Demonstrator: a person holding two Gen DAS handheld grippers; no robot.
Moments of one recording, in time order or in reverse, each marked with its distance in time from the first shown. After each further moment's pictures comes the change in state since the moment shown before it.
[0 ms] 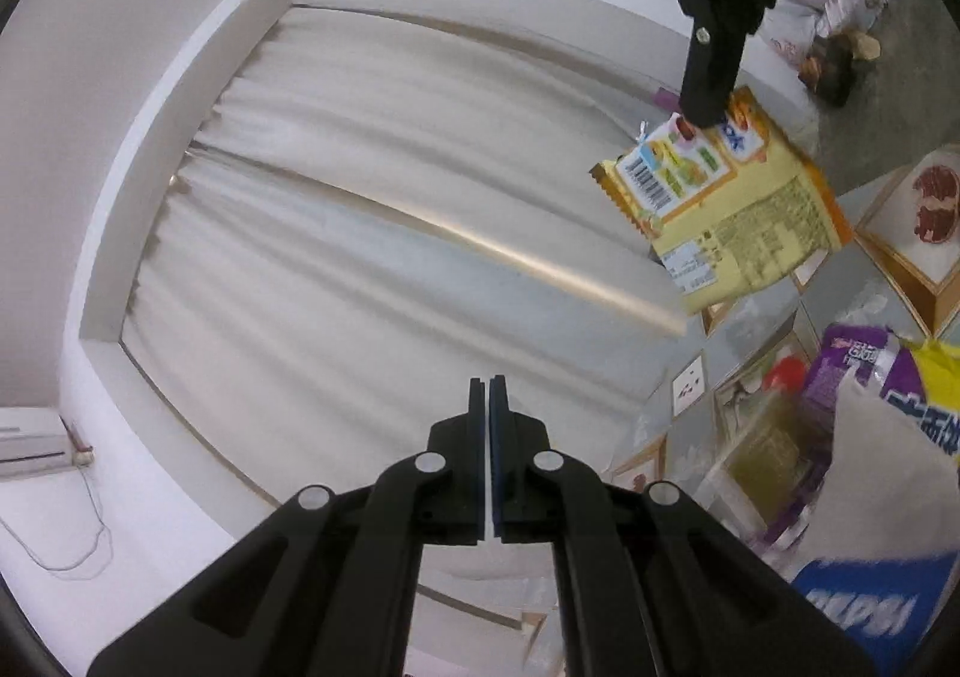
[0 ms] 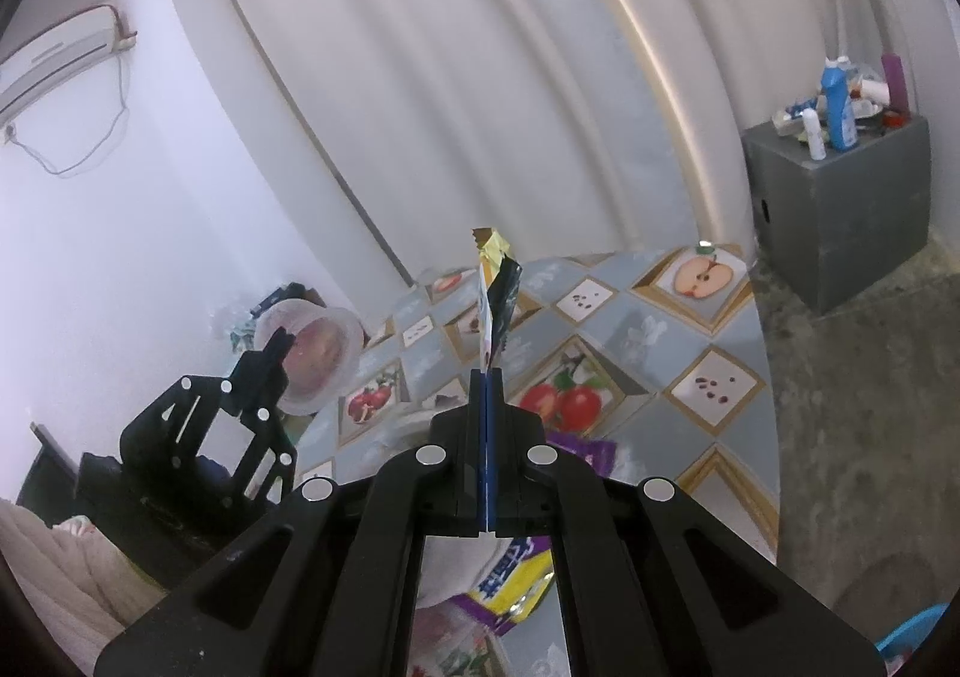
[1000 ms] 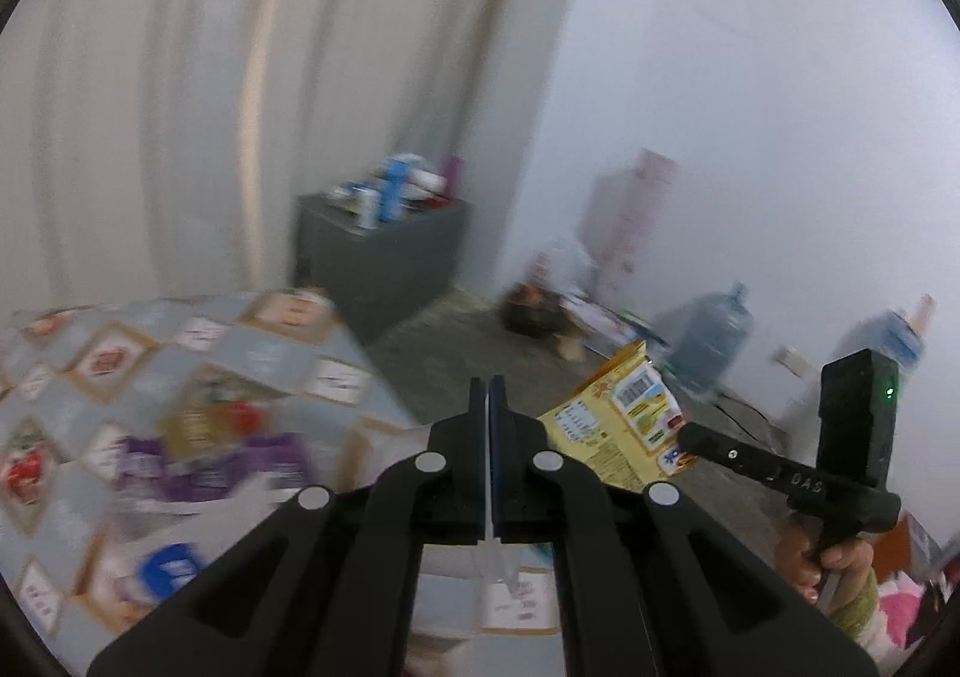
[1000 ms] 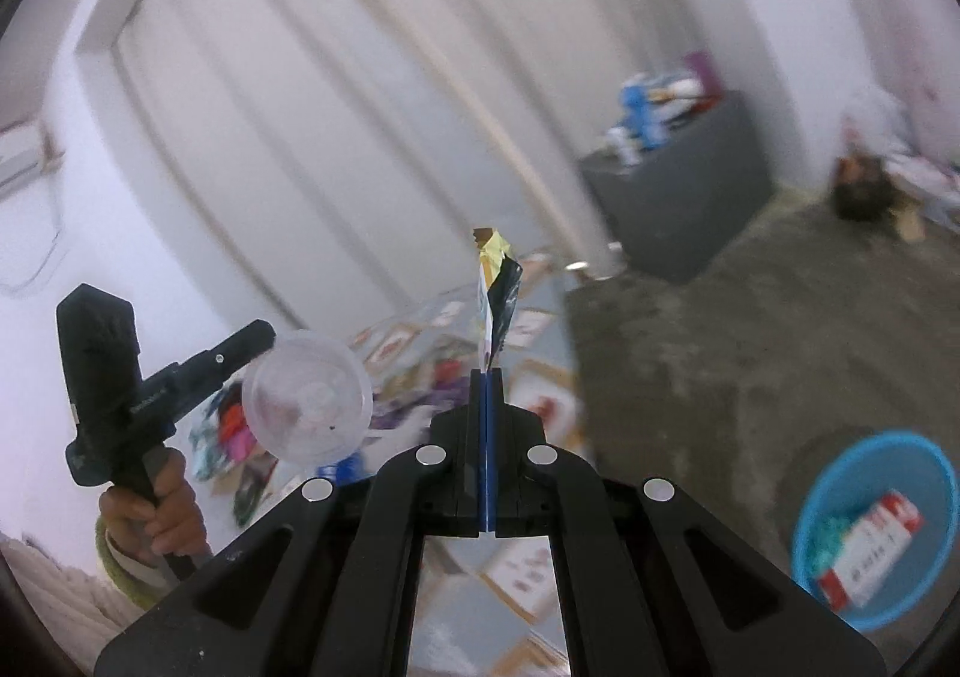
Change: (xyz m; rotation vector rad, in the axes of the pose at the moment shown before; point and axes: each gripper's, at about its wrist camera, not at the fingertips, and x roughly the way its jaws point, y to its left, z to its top) left arm -0.018 0.073 0.106 -1.078 0.197 -1.111; right arm -0.188 -0.062 -0.105 0.282 -0.230 -0.262
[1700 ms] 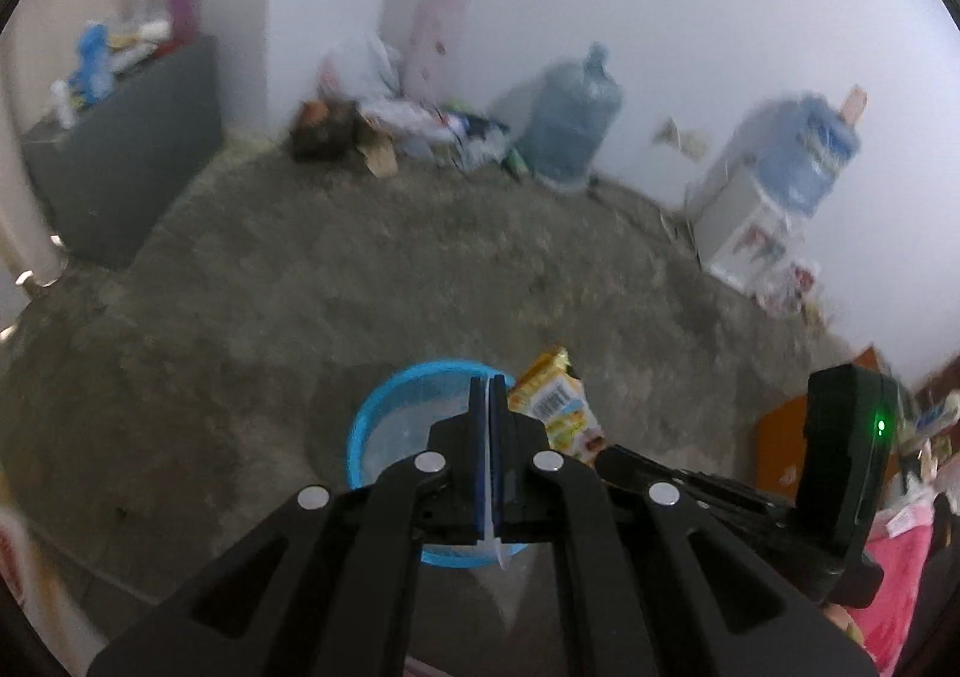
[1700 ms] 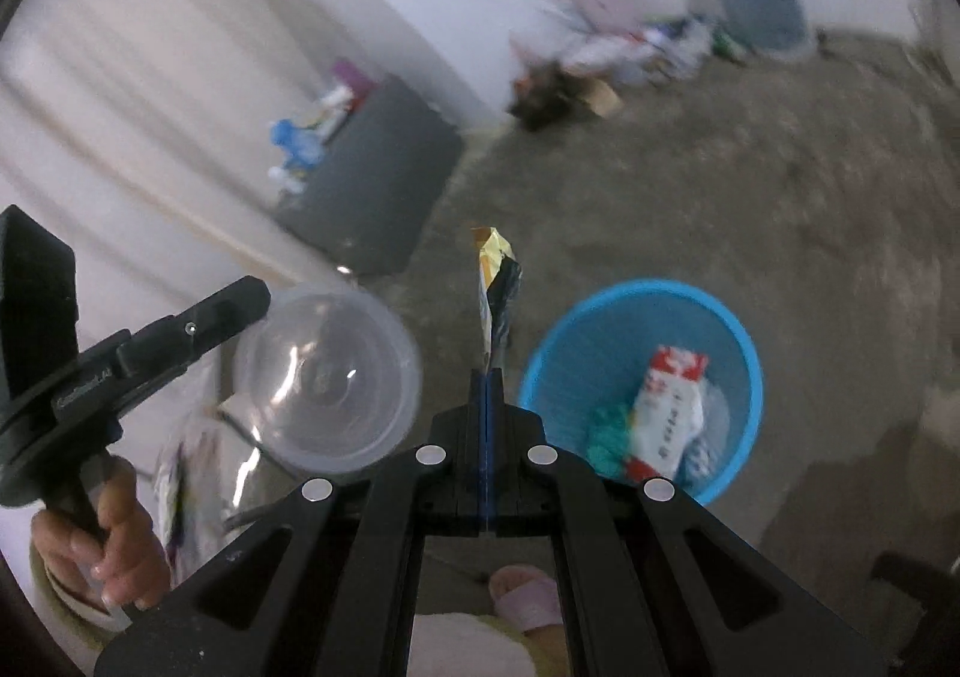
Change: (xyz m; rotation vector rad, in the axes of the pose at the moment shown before) left arm 0.293 -0.243 -0.083 0.269 0.512 -0.296; right arm -0.042 -0.217 -0.083 0.507 -0.036 -0.466
